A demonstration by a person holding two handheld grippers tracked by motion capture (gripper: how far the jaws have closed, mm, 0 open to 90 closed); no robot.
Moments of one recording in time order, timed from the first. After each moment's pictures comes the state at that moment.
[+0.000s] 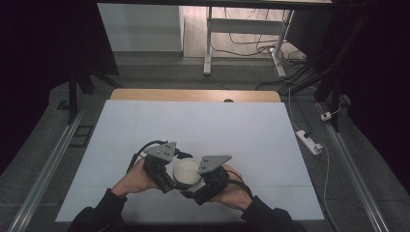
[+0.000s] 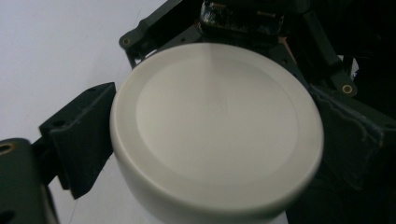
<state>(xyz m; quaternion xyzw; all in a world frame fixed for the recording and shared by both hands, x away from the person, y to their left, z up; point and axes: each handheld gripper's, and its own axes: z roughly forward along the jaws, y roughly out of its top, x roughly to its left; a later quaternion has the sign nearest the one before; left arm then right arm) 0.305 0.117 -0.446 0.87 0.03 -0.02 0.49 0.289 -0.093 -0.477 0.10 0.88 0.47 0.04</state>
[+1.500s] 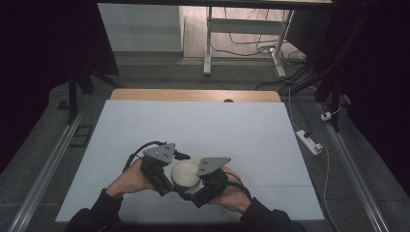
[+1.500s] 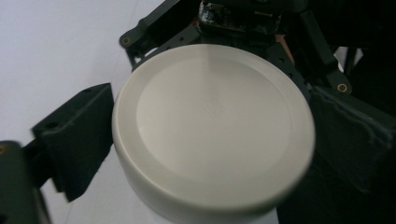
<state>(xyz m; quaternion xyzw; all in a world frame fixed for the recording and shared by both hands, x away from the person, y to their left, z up) 0.296 0.120 -0.436 0.88 0.03 -0.02 0.47 0.282 -0.090 -0.477 0.09 0.88 0.47 0.03</state>
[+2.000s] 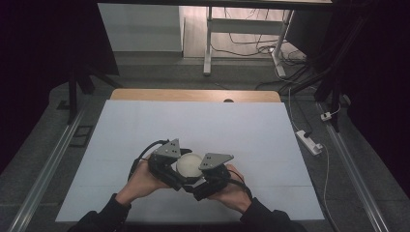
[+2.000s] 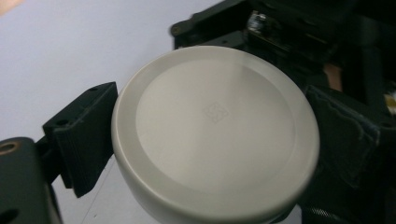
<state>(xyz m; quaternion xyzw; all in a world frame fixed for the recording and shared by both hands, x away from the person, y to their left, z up) 0.291 0.098 -0.435 0.87 0.19 0.06 0.46 0.292 -0.096 -0.476 0.16 0.87 0.46 0.08</state>
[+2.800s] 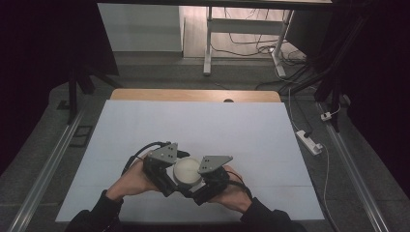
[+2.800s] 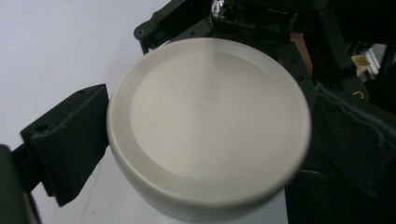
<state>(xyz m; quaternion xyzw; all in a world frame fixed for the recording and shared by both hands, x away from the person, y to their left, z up) 0.289 0.112 -0.427 0.90 0.06 0.02 0.44 0.285 -0.093 -0.475 0.11 0.87 0.47 0.04</state>
